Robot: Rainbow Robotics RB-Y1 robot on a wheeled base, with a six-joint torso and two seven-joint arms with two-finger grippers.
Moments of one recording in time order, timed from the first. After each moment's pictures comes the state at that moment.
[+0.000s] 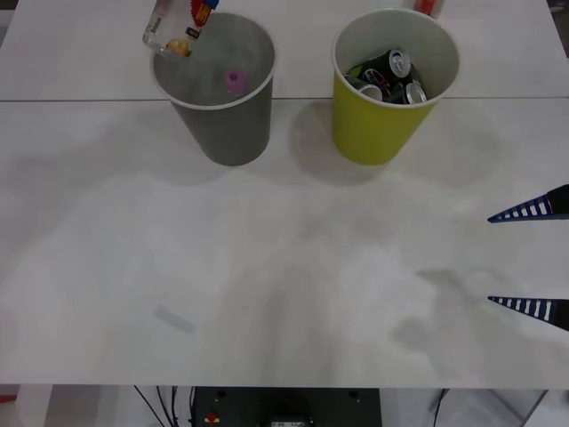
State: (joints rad) right arm 0.26 -1.13 -0.26 -2.01 1.31 -1.13 -0.09; left arm -1.53 0.78 -0.70 -0.92 -1.77 -1.25 1.24
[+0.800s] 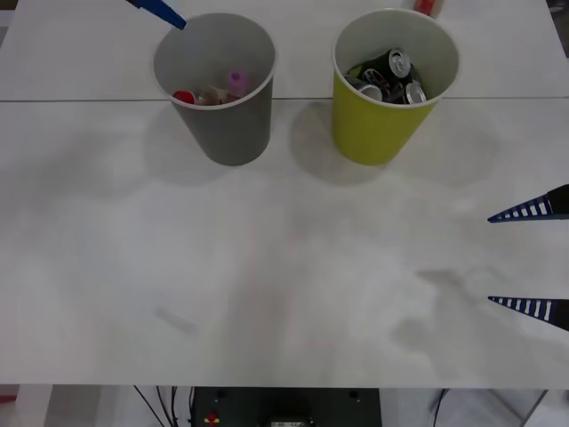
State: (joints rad) right arm 0.26 -1.13 -0.26 -2.01 1.31 -1.13 -0.09; left arm -1.41 1.00 -0.64 -1.07 -1.47 -1.38 1.08
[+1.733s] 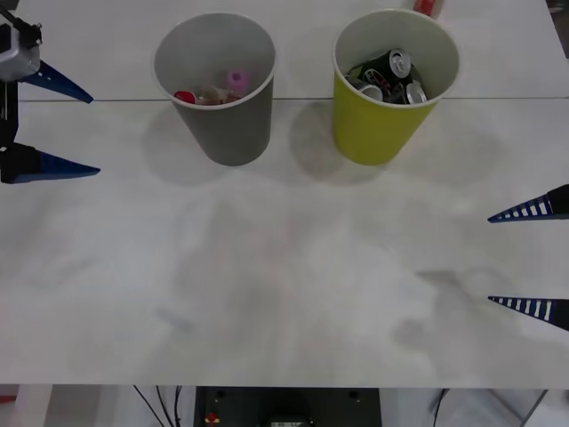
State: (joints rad) right arm 0.26 -1.13 -0.26 -2.01 1.31 -1.13 -0.09; left arm -0.54 1.11 0.08 -1.72 -1.54 -1.52 0.54
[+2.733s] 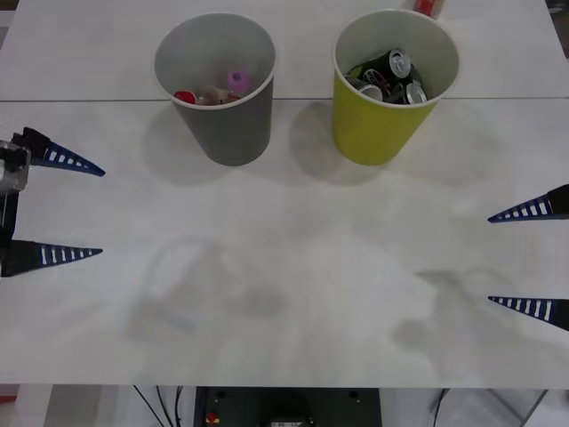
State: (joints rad) right arm 0.26 -1.13 -0.26 -2.01 1.31 -1.13 -0.09; left arm -0.16 0.91 0.33 -1.88 -1.51 -1.57 0.25
